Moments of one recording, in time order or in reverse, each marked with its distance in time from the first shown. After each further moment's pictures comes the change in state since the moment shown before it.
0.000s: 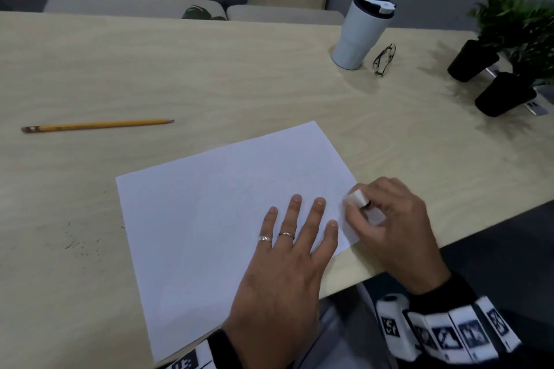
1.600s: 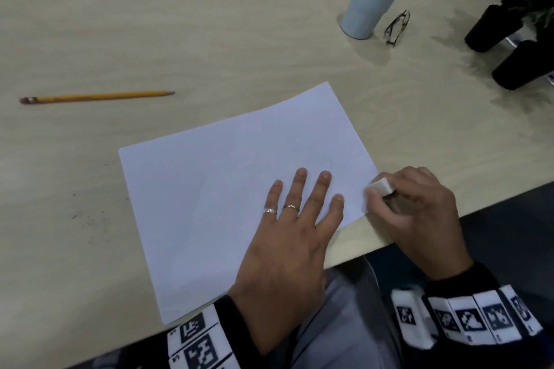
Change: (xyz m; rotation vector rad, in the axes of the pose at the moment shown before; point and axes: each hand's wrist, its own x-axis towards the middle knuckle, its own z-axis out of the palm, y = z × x) left_hand -0.002 -0.001 0.008 0.026 0.105 0.007; right_hand -0.021 0.017 -0.015 -0.093 -0.022 -0.010
